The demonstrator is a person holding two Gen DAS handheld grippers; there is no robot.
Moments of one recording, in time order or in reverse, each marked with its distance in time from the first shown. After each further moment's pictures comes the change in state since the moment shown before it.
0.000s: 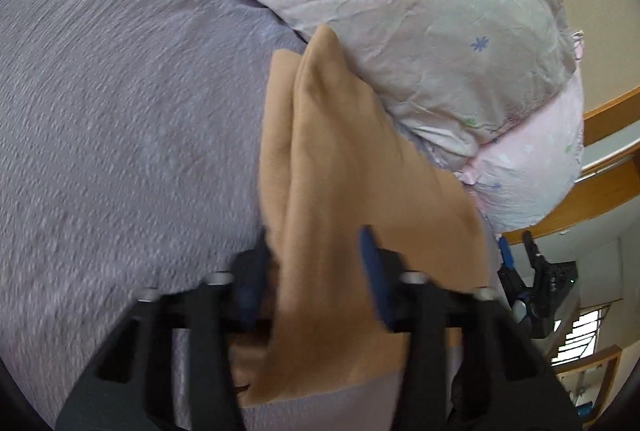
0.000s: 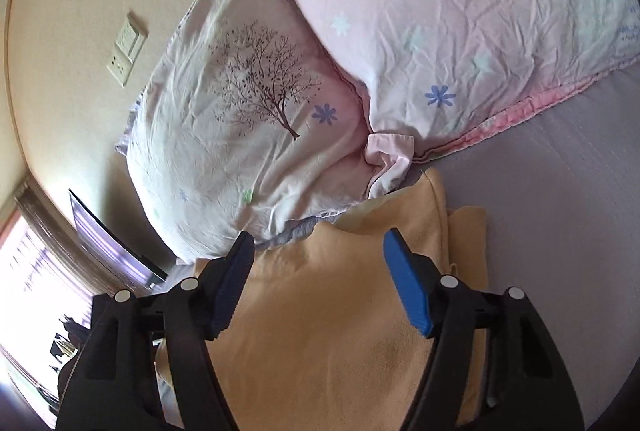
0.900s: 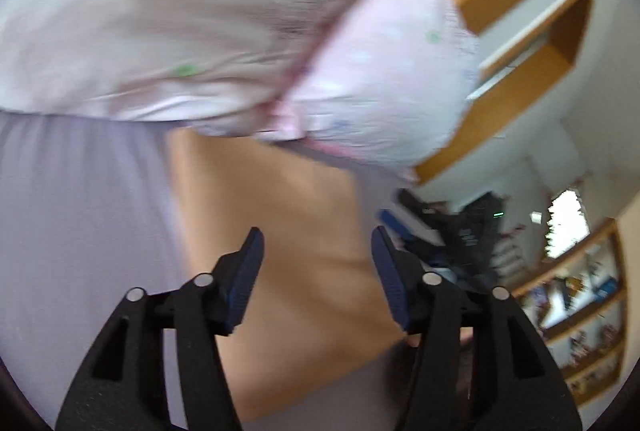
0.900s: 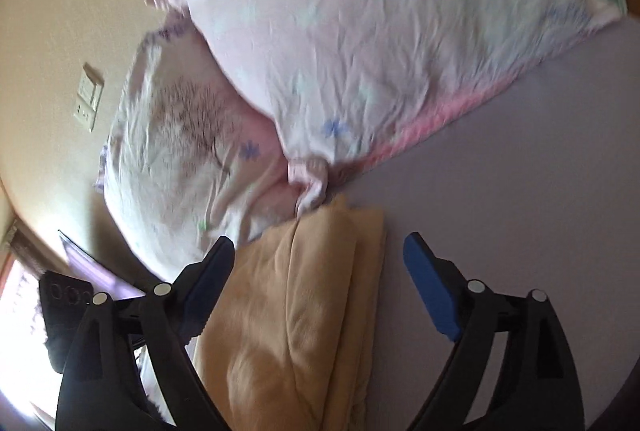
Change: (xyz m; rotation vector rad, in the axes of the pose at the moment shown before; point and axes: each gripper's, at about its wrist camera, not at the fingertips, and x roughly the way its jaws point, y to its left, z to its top) left arm 0.066 -0.202 -0.036 0.403 0.048 -0.207; right arm -0.020 -0.066 0.031 0.148 0.102 -0.076
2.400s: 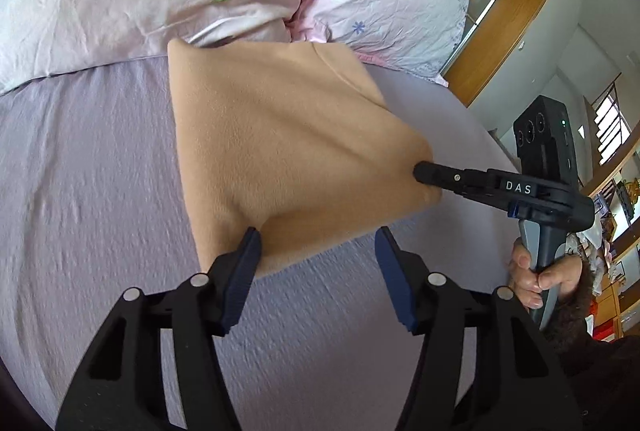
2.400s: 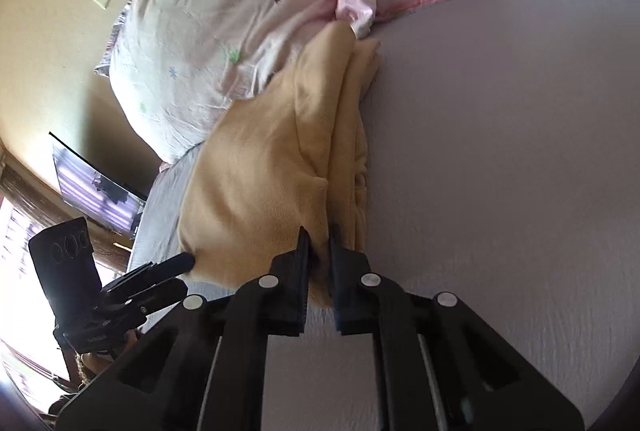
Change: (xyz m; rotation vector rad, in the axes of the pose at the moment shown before) left arm -0.050 -0.009 -0.126 0.276 0.080 0.146; right arm -0.042 0.062 -0.149 -0.158 0.111 -0.080
